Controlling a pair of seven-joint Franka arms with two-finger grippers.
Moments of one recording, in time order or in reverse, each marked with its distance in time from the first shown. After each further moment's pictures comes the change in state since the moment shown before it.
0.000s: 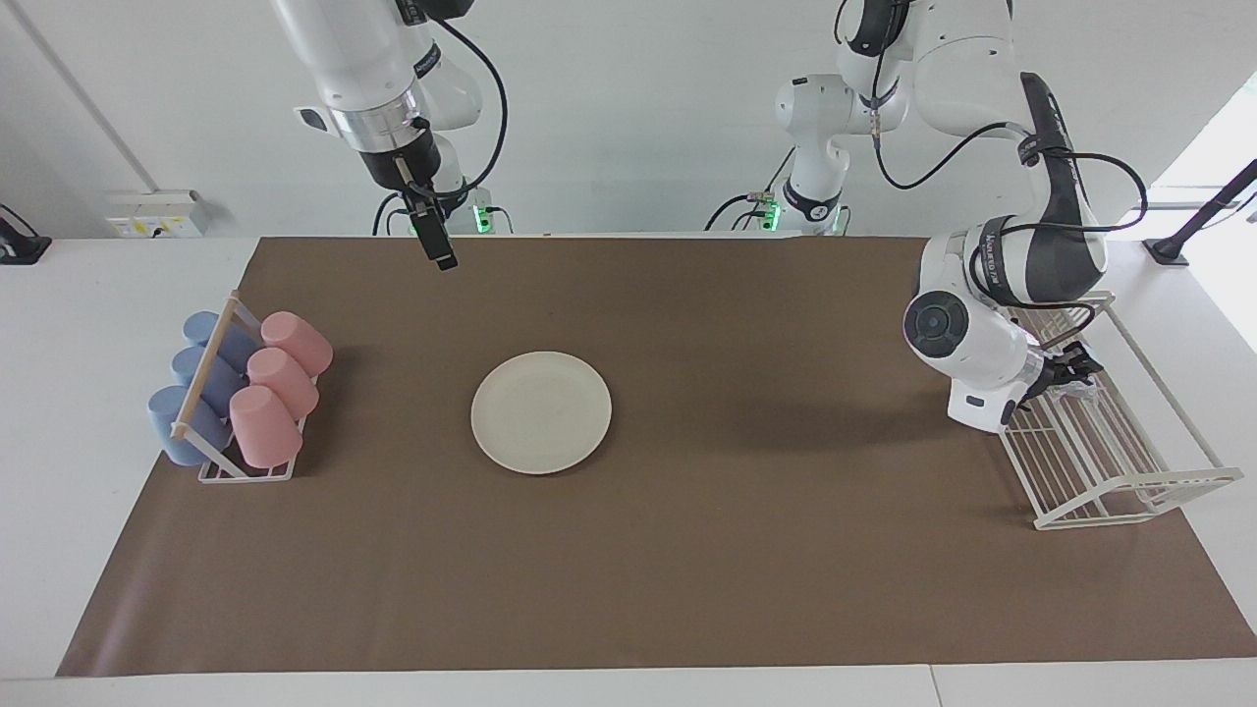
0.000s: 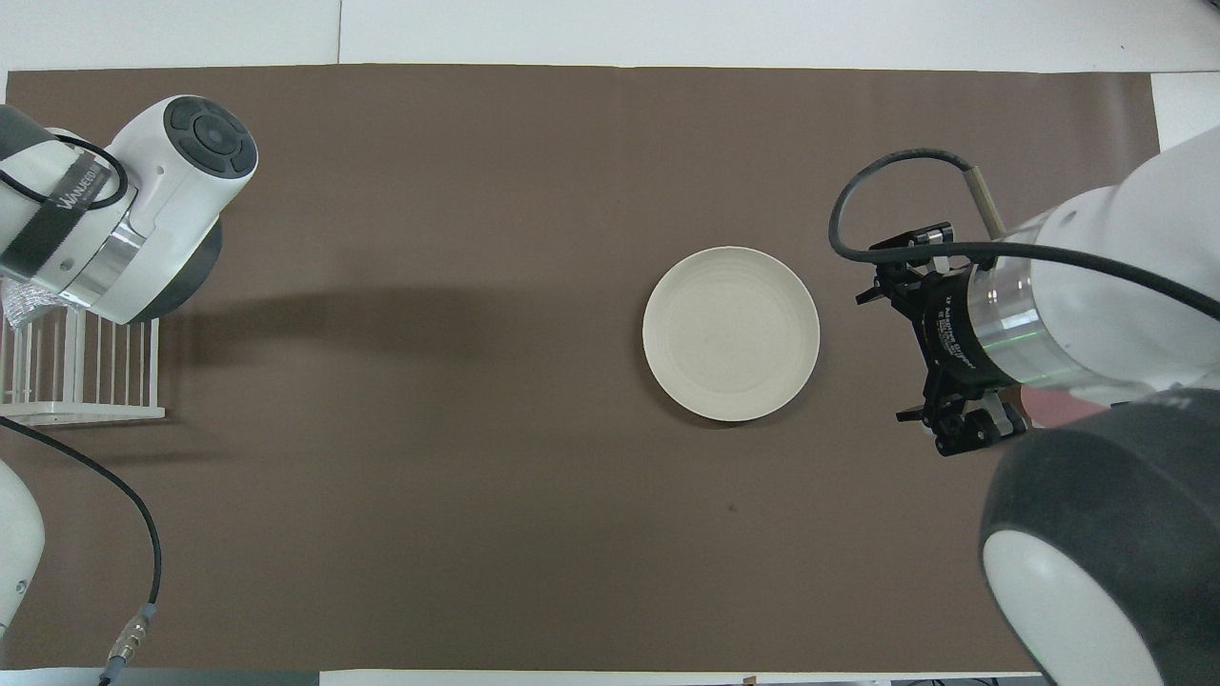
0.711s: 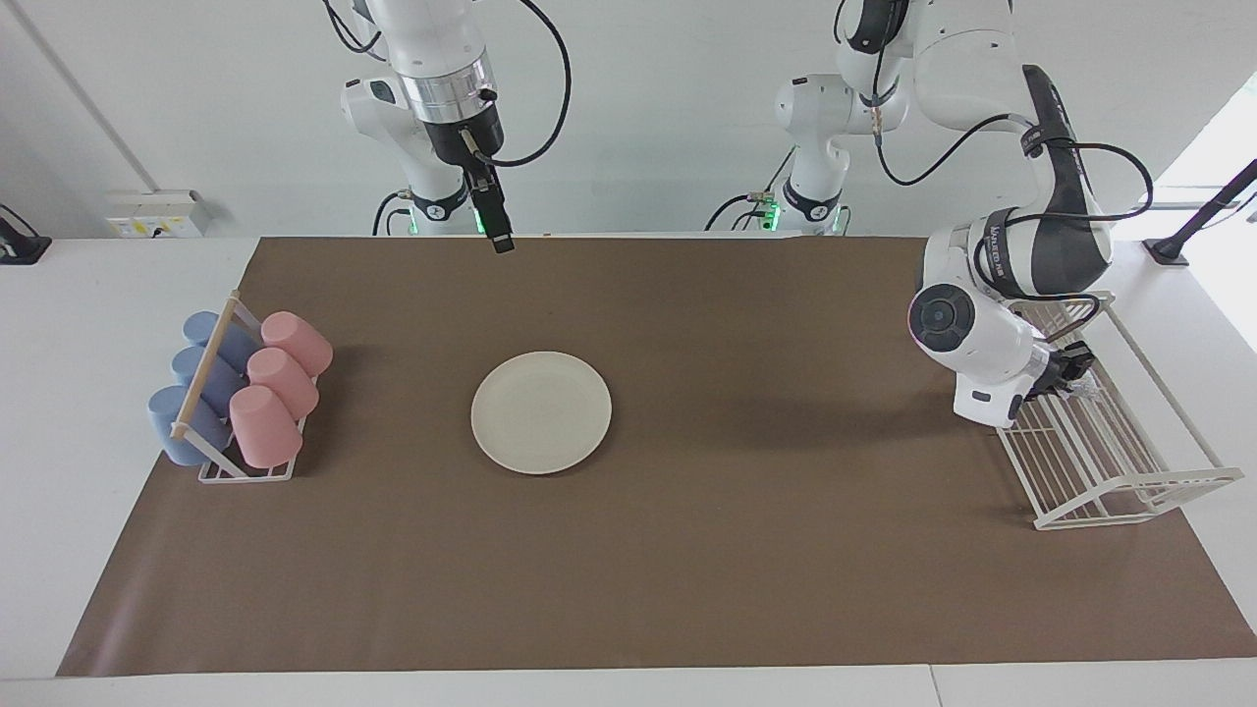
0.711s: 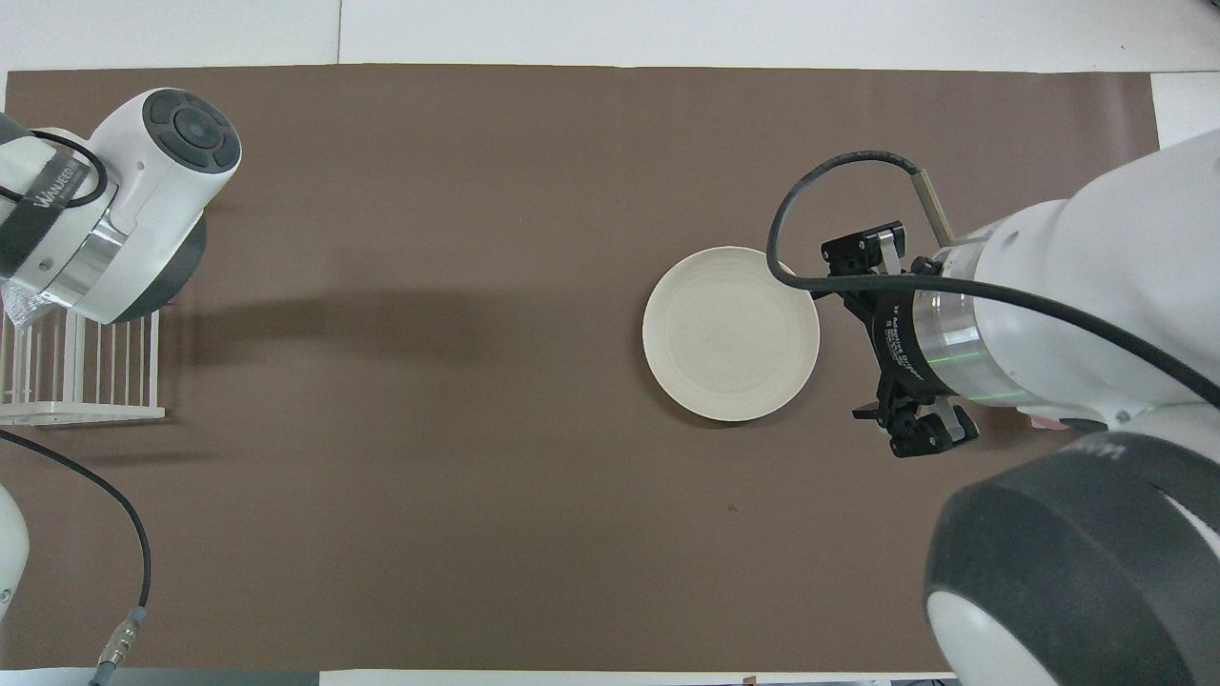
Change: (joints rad) left arm 0.003 -0.018 0.007 0.007 0.000 -0.003 -0.002; right arm 0.044 0.000 0.003 0.010 0.001 0.055 -0.008
